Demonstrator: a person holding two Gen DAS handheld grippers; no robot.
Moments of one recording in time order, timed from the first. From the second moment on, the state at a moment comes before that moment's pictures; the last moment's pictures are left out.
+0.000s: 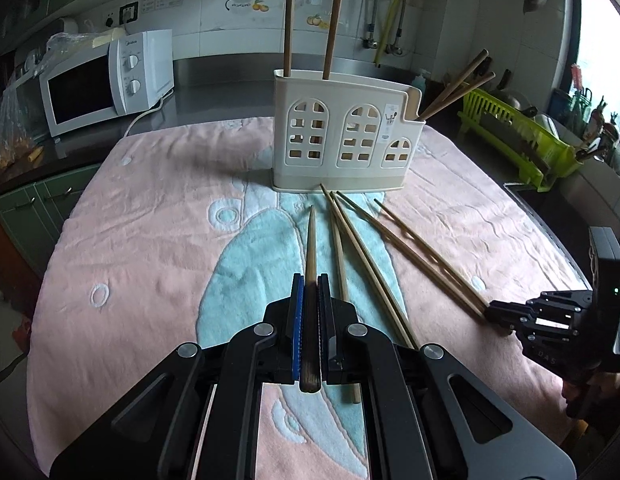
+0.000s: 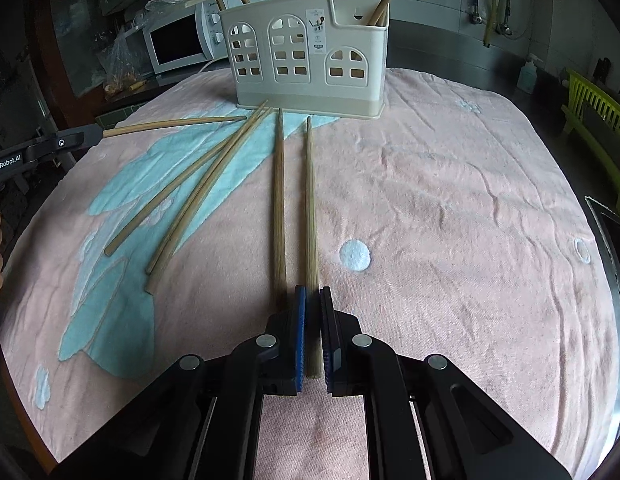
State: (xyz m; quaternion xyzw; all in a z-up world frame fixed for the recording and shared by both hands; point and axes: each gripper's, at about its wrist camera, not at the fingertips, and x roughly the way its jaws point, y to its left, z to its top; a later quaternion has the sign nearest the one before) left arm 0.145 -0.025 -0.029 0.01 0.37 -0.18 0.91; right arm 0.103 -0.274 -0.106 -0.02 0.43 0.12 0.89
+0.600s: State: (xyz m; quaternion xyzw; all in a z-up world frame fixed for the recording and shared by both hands) left arm 0.144 -0.023 -0.020 0.01 0.36 -0.17 0.92; right arm 0.085 -0.275 -0.089 -0.02 0.41 0.12 0.90
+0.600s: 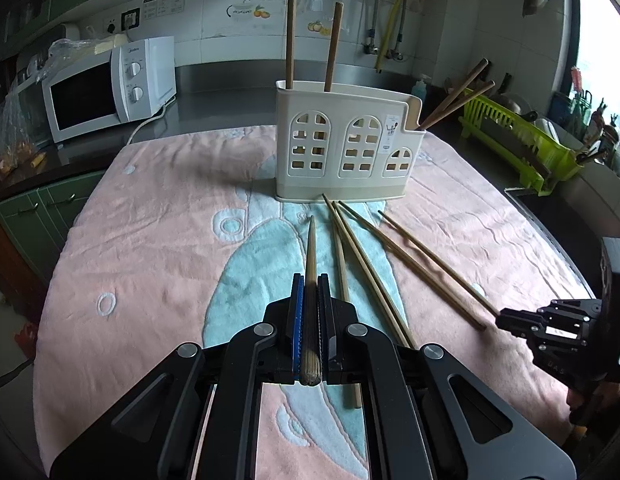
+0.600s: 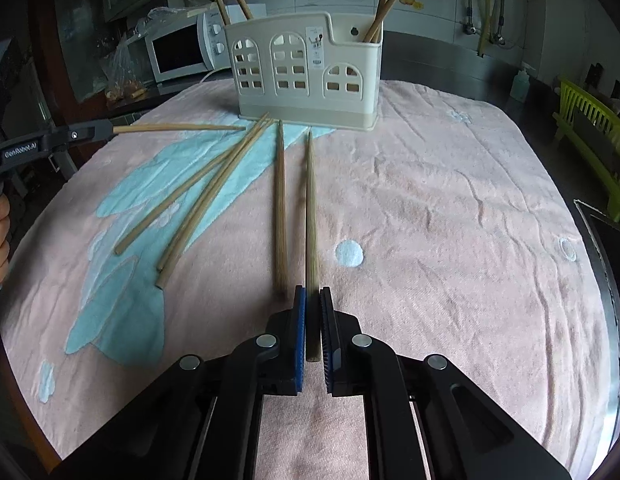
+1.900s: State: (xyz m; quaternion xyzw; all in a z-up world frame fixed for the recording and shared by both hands) left arm 0.181 -0.013 0.165 -0.01 0.19 -0.19 0.96; right arm 0.148 -0.296 0.162 -0.05 0.25 0.16 0.95
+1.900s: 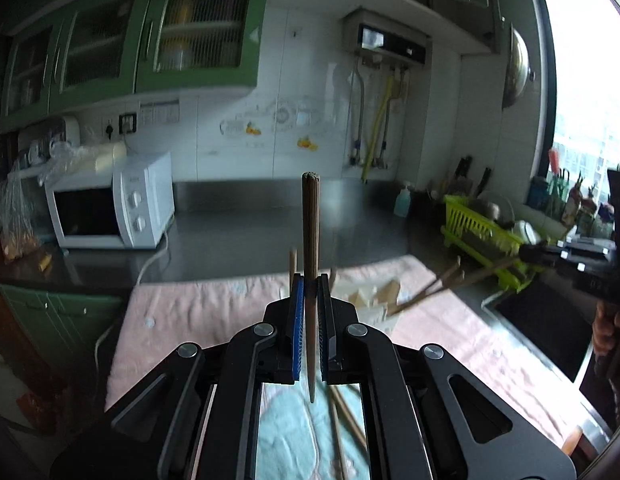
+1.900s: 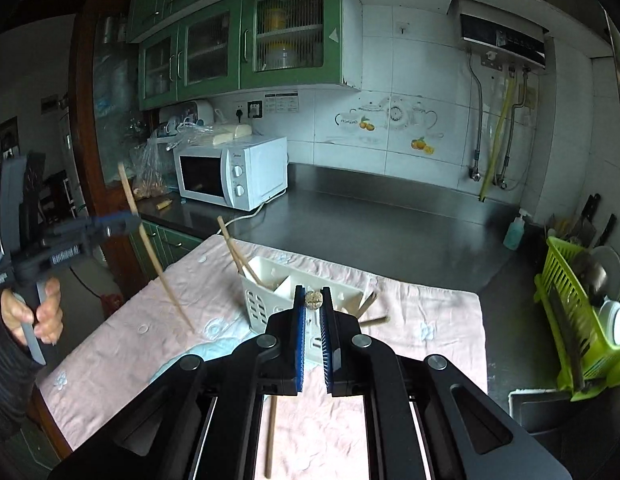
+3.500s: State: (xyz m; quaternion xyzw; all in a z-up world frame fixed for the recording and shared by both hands) left arm 0.297 -0.054 0.151 -0.04 0.19 -0.20 0.96; right arm 0.227 -0.288 0.136 -0.07 0.35 0.15 0.92
